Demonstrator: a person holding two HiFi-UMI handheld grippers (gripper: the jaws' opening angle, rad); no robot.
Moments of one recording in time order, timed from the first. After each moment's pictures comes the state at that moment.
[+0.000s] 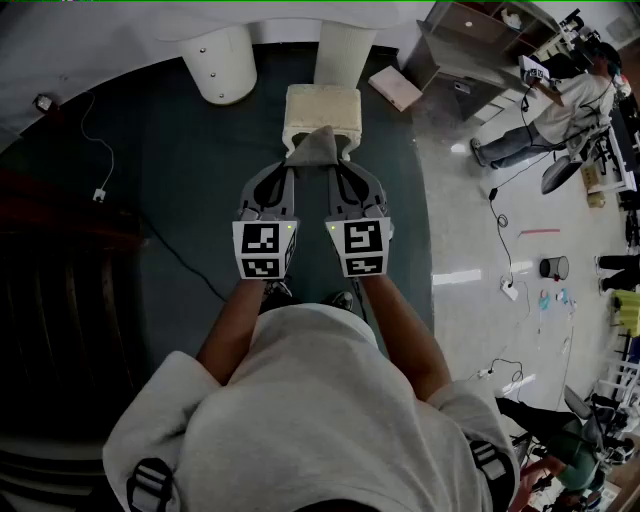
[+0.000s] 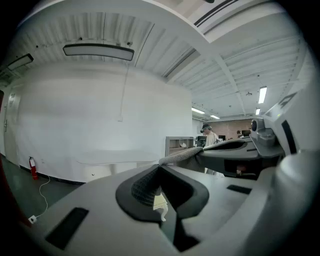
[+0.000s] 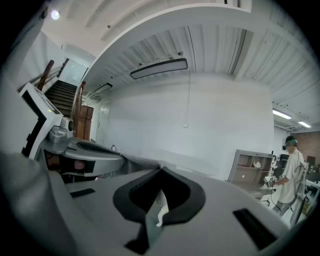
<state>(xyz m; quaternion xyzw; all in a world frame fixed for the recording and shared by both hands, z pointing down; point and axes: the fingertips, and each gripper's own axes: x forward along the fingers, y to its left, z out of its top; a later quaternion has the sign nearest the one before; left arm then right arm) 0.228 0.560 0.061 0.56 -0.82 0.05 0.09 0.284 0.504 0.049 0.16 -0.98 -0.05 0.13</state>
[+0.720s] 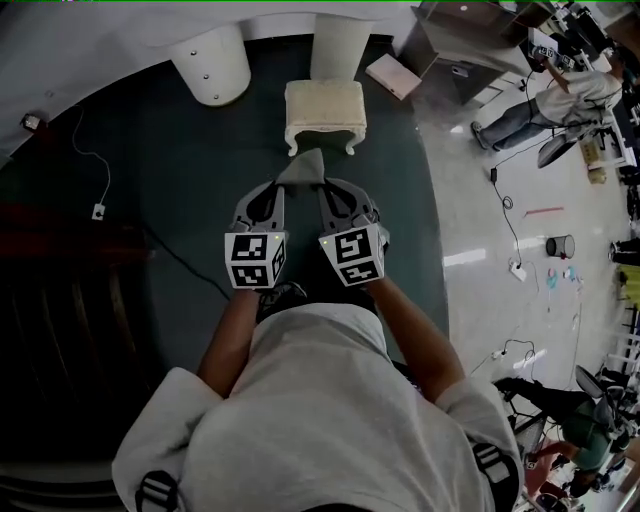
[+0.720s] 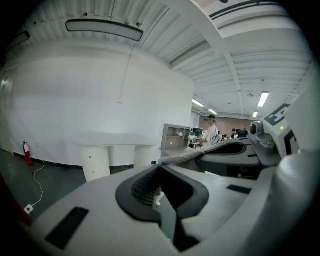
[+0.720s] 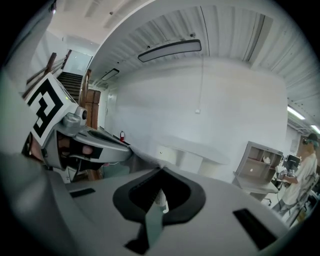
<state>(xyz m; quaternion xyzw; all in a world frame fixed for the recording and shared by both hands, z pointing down) 0.169 0.592 0.126 0.58 -0.79 0.06 0.18 0.228 0.543 0.119 0.12 -0.97 -0.06 0.22</state>
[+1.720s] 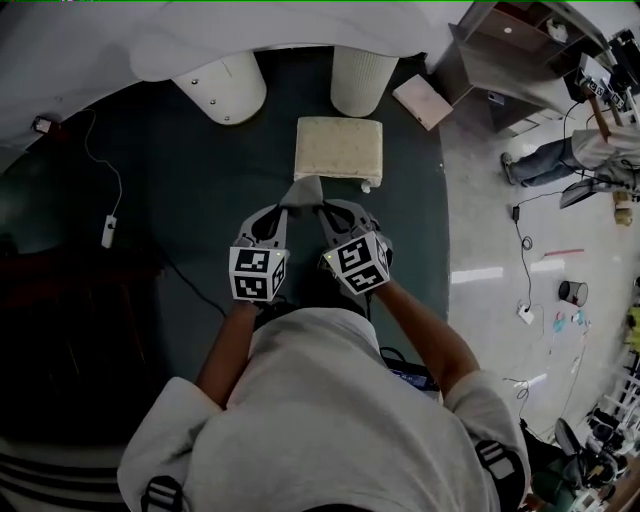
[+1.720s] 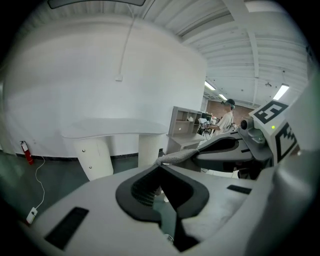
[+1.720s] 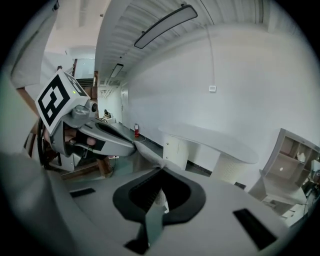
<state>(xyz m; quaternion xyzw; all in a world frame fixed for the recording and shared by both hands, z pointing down) 0.044 0.403 0.197 0.55 -0.78 0.12 0.27 0.091 0.350 0.195 -0.02 -0.96 -0.04 0.28</state>
